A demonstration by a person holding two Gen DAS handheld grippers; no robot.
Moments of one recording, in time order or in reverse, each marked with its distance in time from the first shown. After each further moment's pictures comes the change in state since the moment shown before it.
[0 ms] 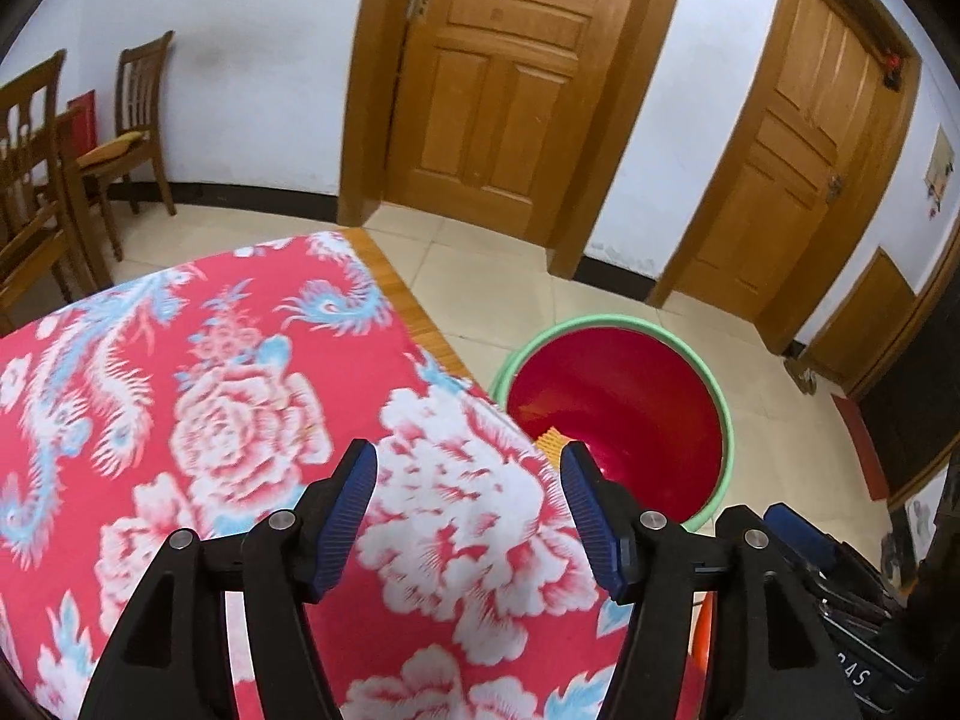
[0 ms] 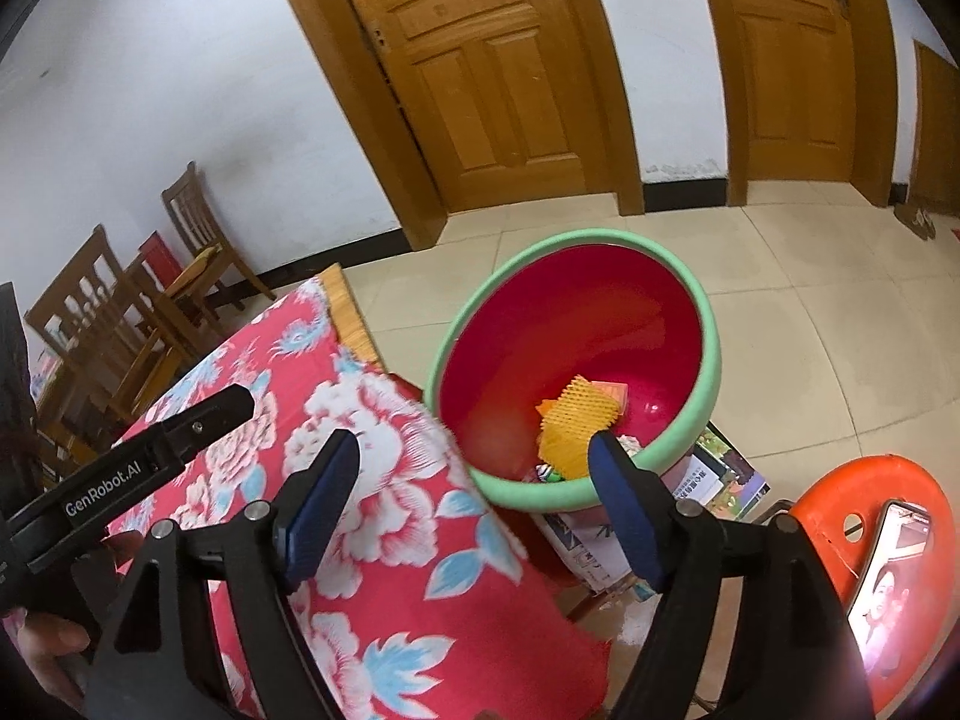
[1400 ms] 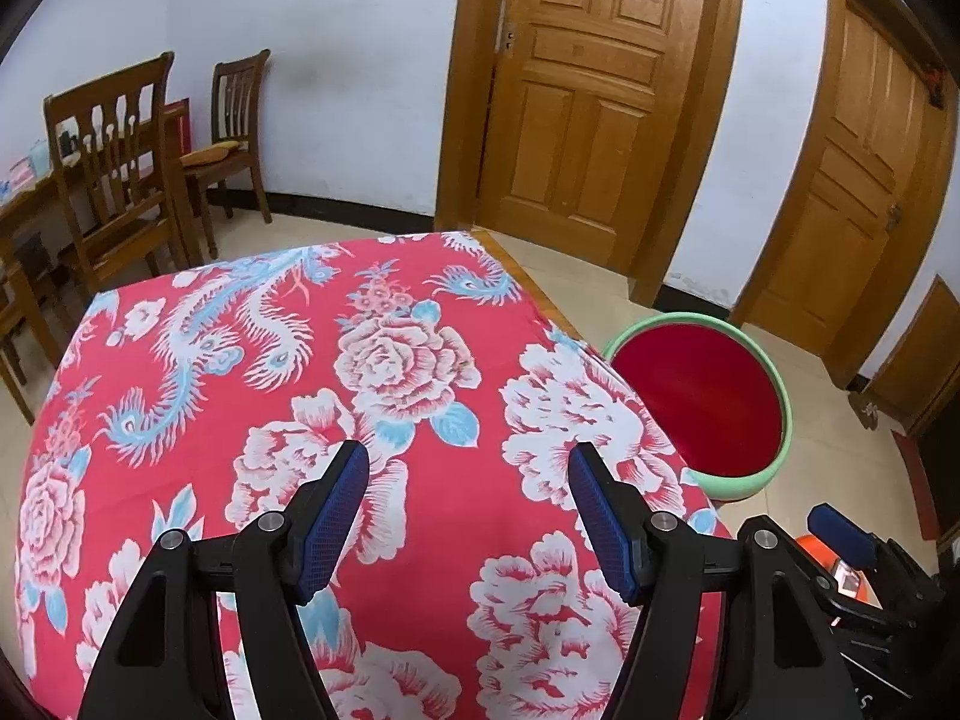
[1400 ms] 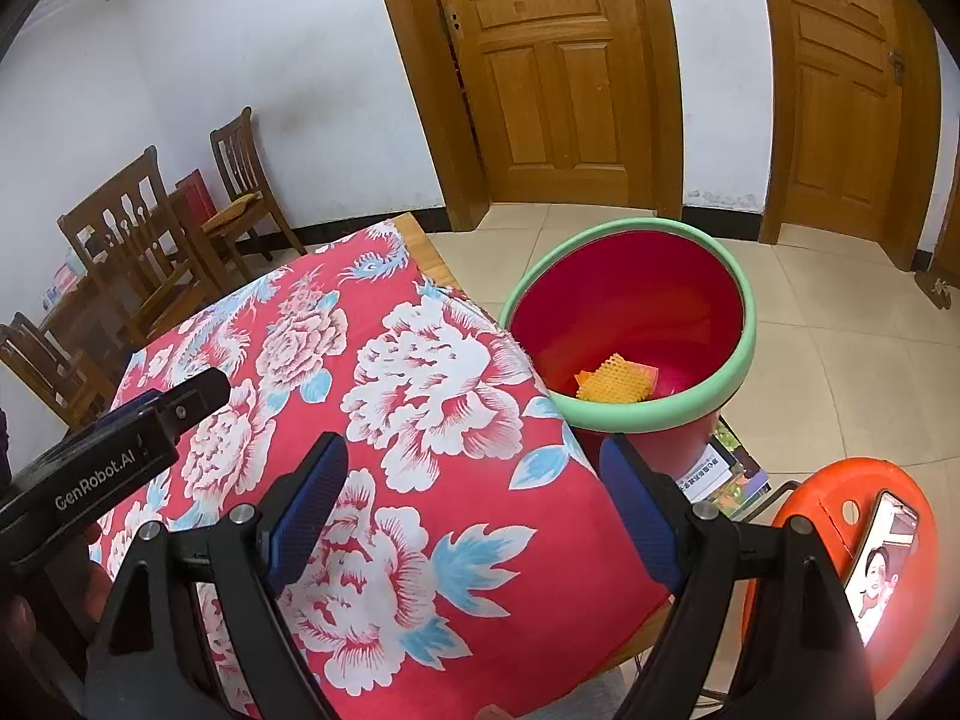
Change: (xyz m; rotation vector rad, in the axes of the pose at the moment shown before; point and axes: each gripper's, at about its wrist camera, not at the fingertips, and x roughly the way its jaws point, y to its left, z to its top) left arm -0.067 0.037 -0.060 -0.062 -0.083 0.197; right arm -0.031 0.054 -0.056 -0.169 0.009 0.020
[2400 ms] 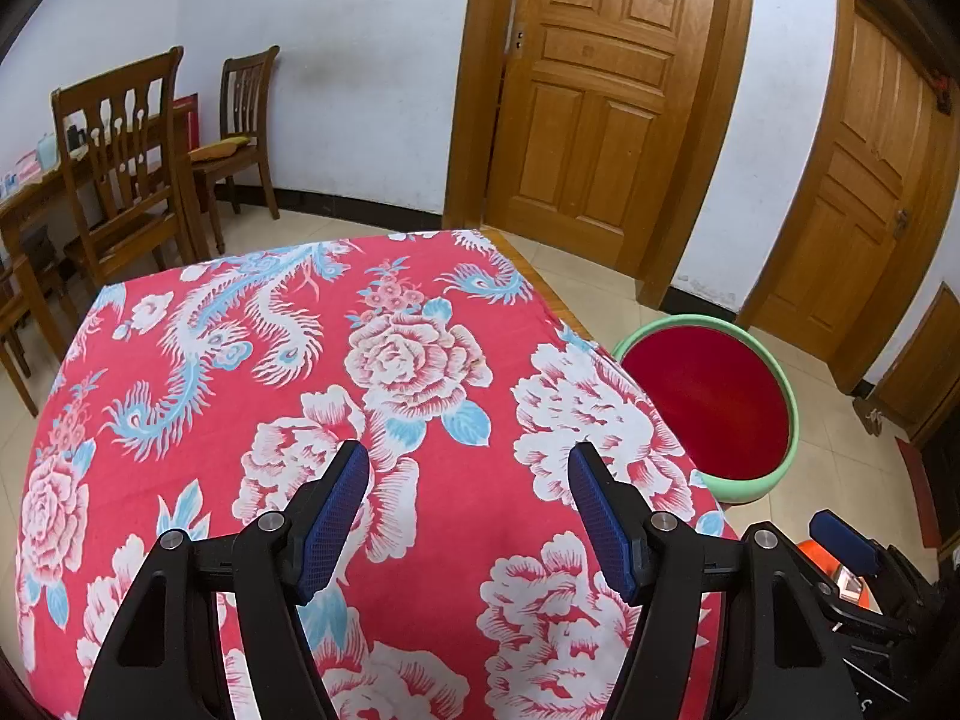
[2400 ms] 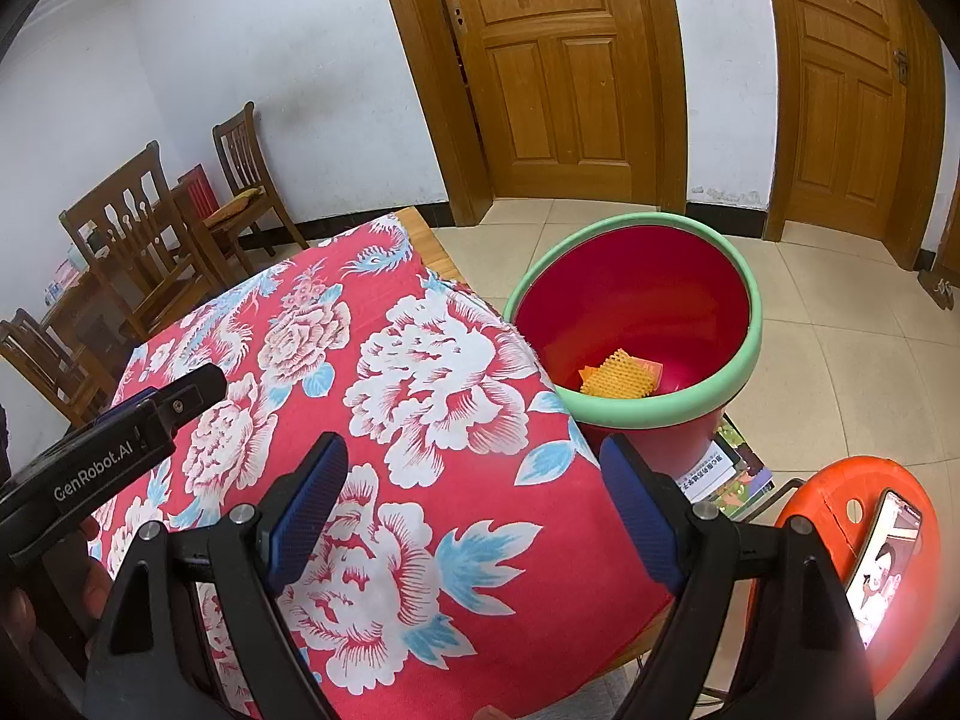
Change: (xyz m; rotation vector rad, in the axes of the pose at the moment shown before) left arm 0.001 0.004 0.000 -0.008 -0.002 0.010; right arm 0.002 0.002 -0.001 -0.001 0.004 0.001
